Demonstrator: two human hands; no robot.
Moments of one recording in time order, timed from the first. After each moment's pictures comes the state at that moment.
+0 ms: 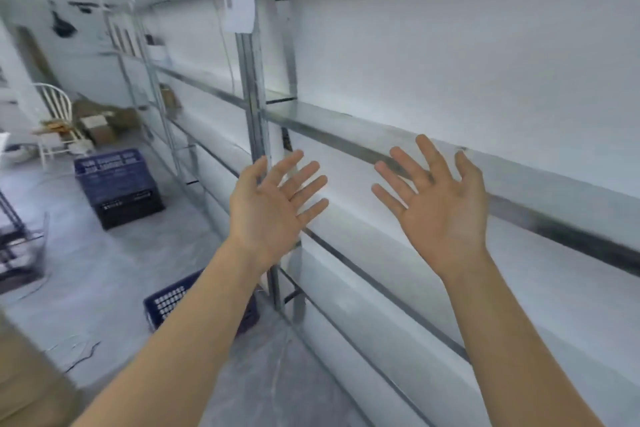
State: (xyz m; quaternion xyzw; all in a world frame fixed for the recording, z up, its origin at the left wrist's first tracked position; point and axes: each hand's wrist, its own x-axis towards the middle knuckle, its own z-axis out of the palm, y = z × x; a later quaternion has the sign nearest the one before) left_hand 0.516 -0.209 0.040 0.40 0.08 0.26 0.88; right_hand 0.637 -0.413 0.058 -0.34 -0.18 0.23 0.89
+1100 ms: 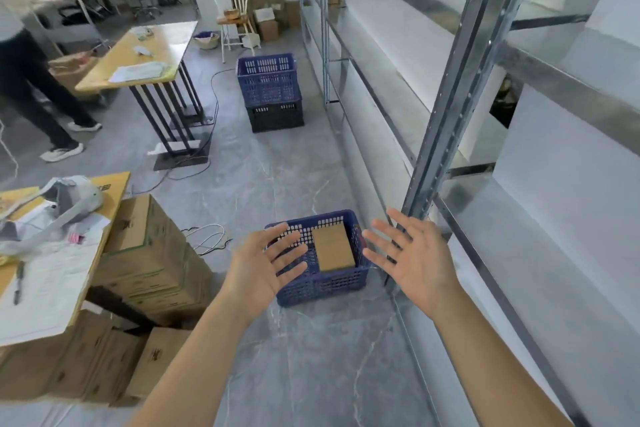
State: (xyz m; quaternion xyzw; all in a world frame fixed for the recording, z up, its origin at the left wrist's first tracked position) left_hand 0.483 0.142 -0.157 0.23 0.45 0.36 0.78; right_hand 0.724 0.048 -0.159 -0.45 -0.06 0.57 0.68
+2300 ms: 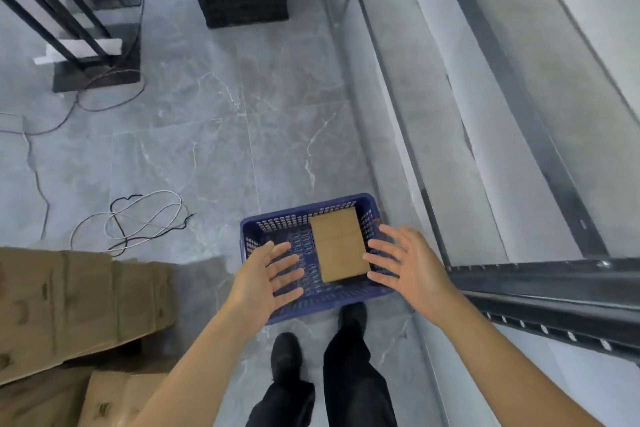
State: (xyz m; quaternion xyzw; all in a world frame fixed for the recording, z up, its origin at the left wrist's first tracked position) left_hand 0.576 0.560 -0.436 0.12 0.60 0.17 0.77; right_hand 0.826 0.469 -0.420 -0.66 0.03 0.59 0.47
